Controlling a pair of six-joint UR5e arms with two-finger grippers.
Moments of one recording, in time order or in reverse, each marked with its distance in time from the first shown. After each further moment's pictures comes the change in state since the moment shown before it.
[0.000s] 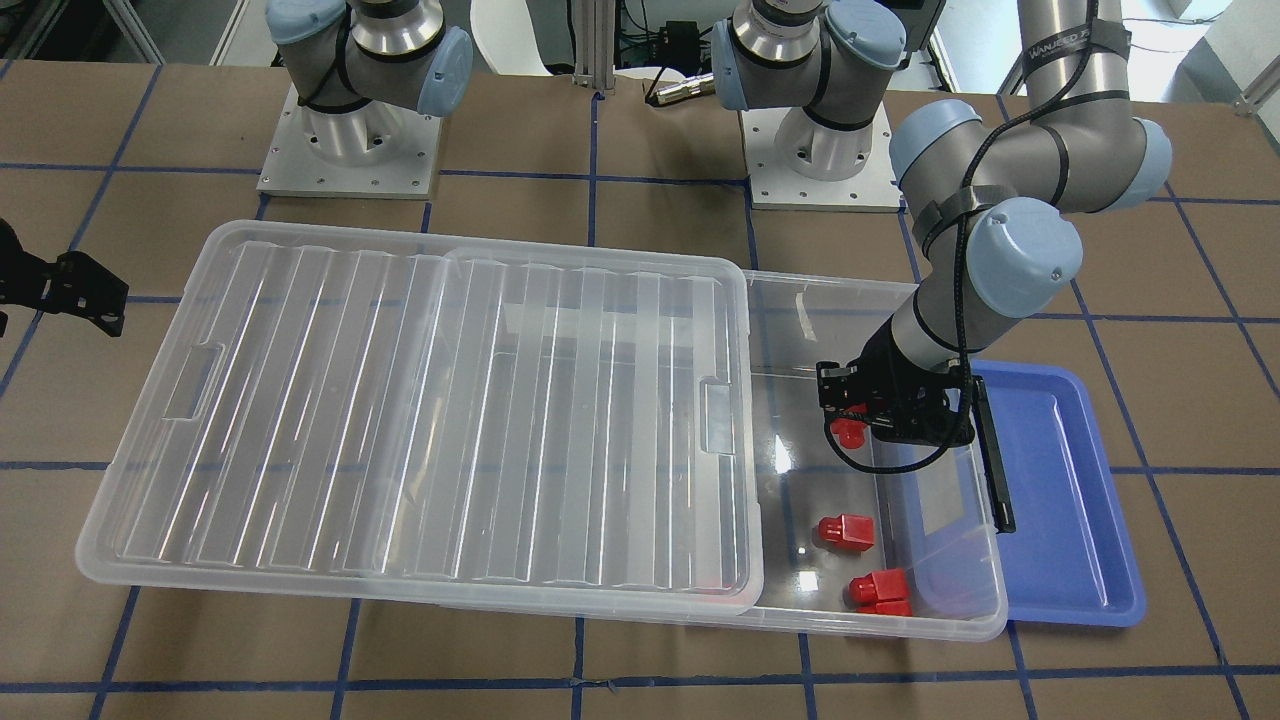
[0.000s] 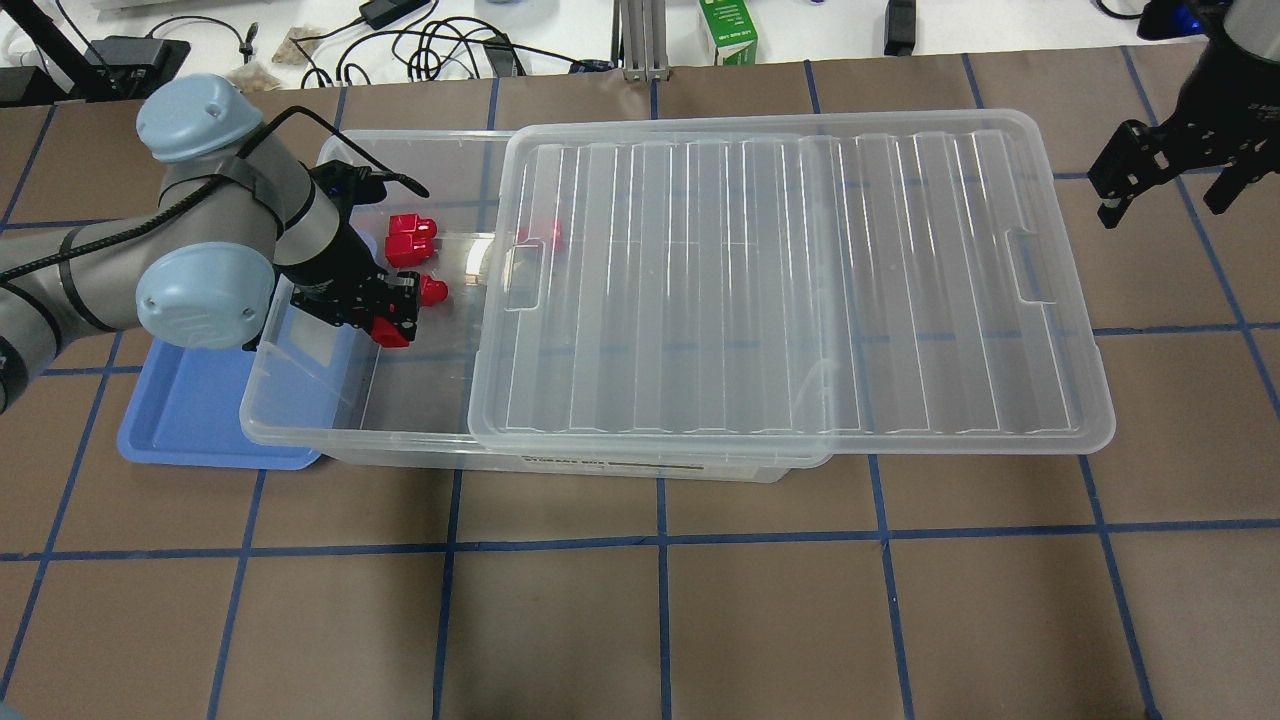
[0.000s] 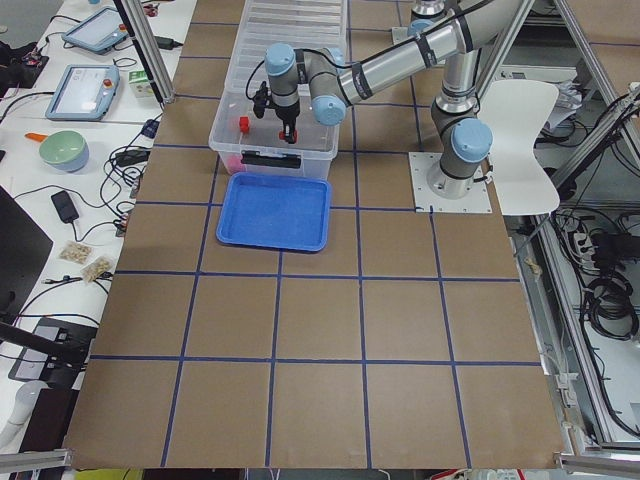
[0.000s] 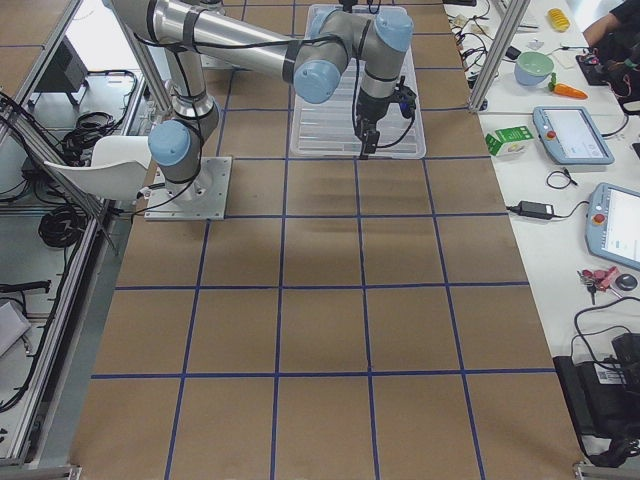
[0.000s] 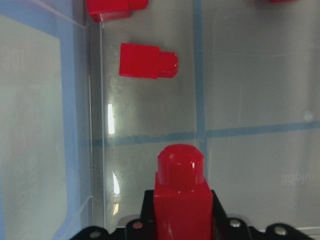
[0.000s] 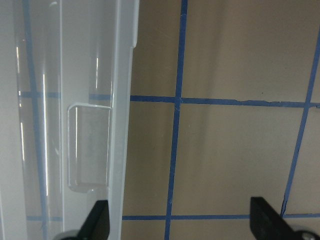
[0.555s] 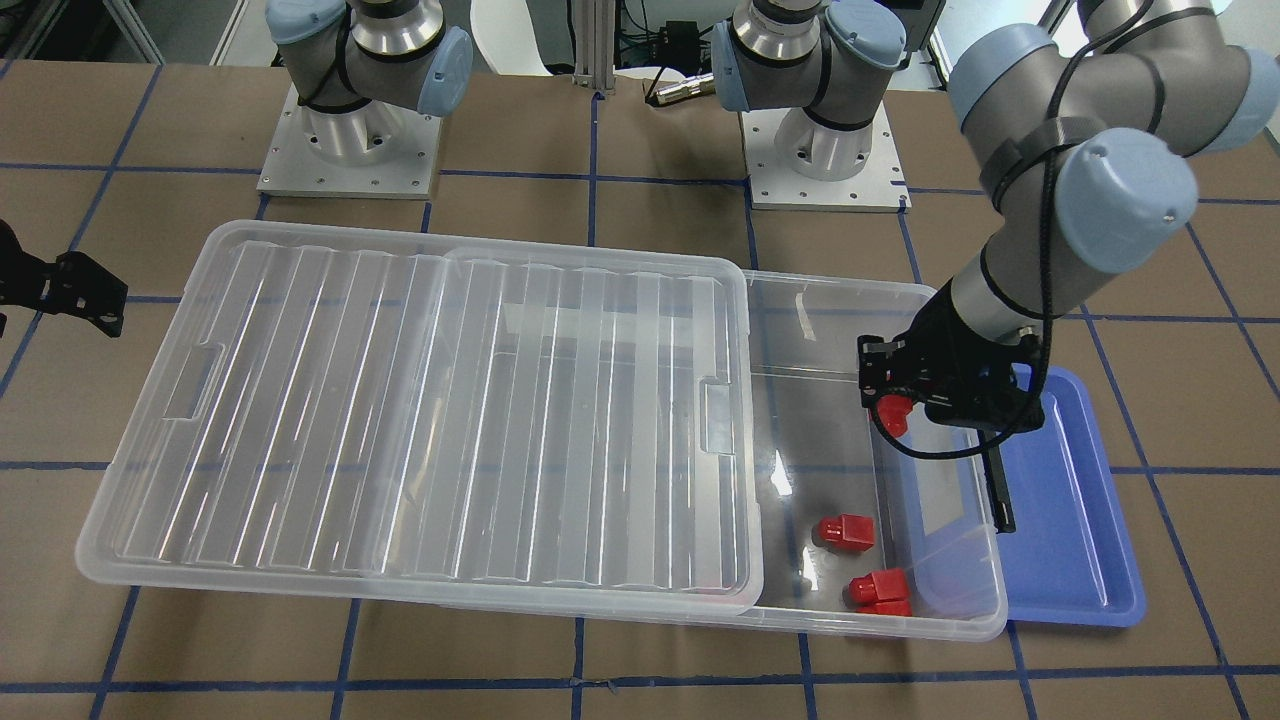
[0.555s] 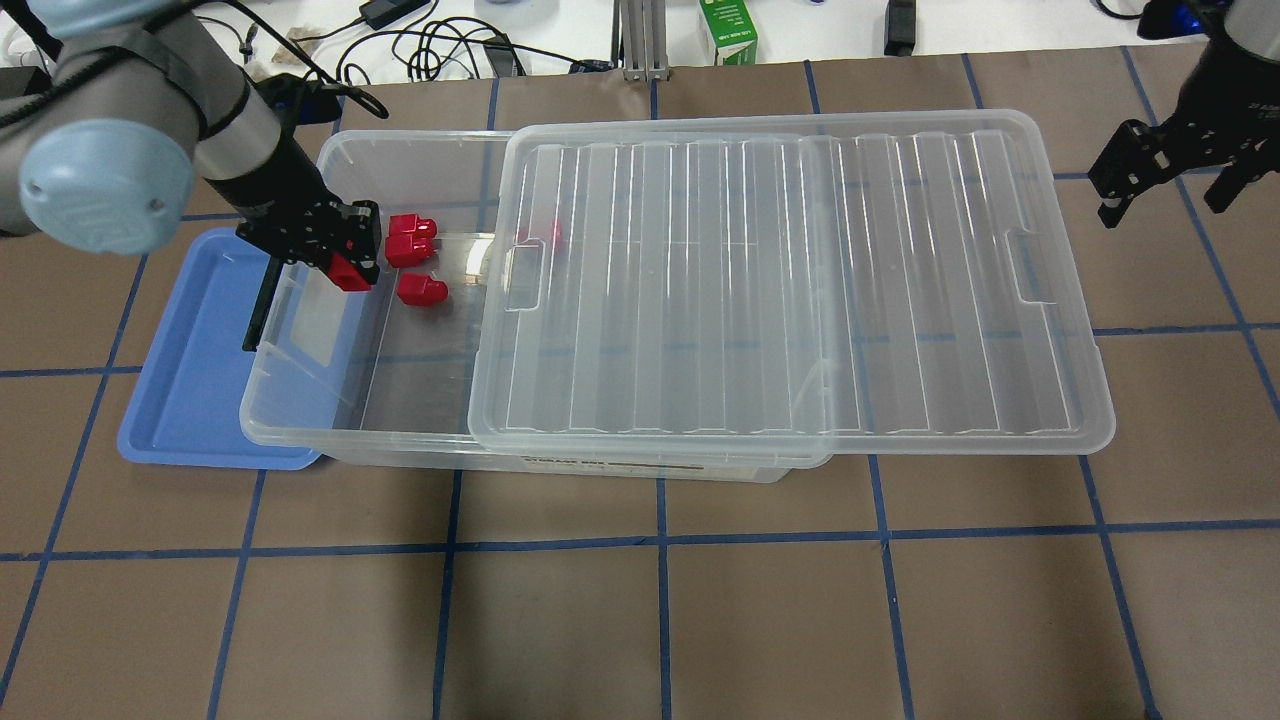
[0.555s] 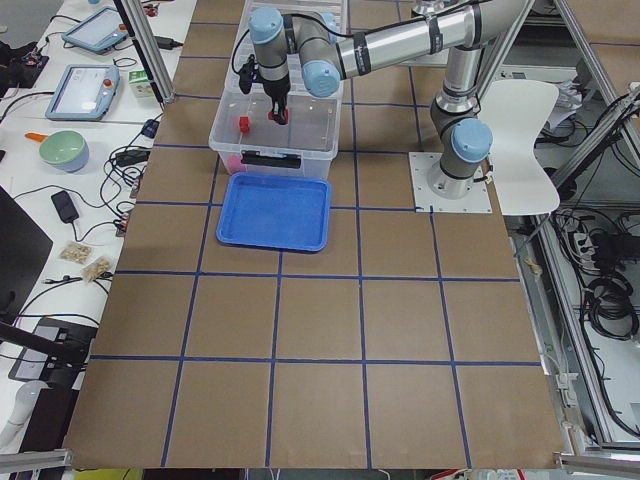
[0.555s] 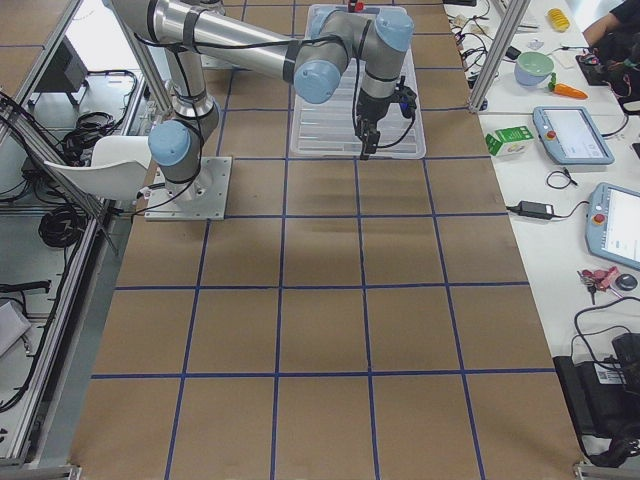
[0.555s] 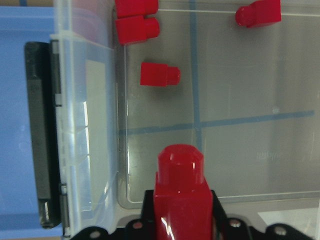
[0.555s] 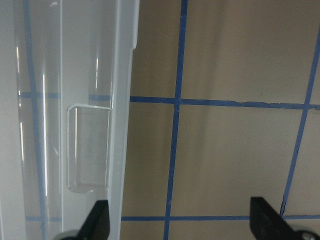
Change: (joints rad) left arm 0.008 0.036 0.167 -0.184 0.000 0.032; right arm 0.000 0.001 -0.001 -0.004 0.000 -0.006
